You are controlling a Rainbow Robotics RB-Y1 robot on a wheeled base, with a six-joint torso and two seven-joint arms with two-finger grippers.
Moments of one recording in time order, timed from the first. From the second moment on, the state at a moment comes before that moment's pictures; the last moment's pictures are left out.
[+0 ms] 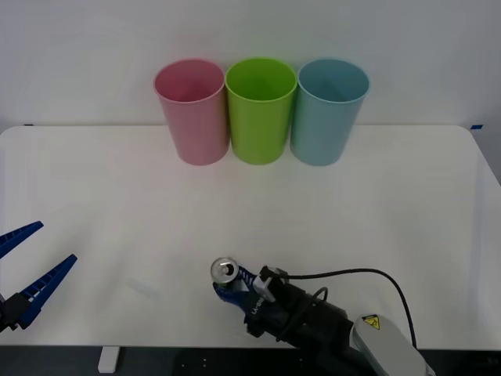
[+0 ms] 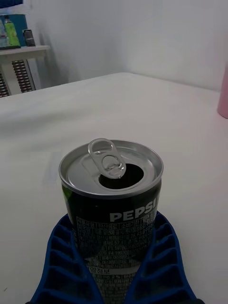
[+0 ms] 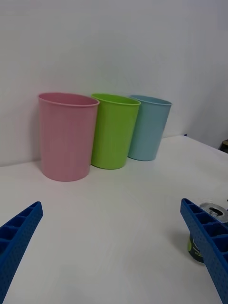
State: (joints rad) right arm 0.04 -0.12 0.36 -1.38 1.30 -0.69 0.40; left arm 0.35 0.40 0.52 -1.66 -0.96 -1.22 0.00
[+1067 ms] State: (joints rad) right arm 0.21 -0.22 0.17 -1.80 1.25 -0.67 0.12; left arm 0.35 0.40 0.52 -1.66 -0.96 -1.22 0.00
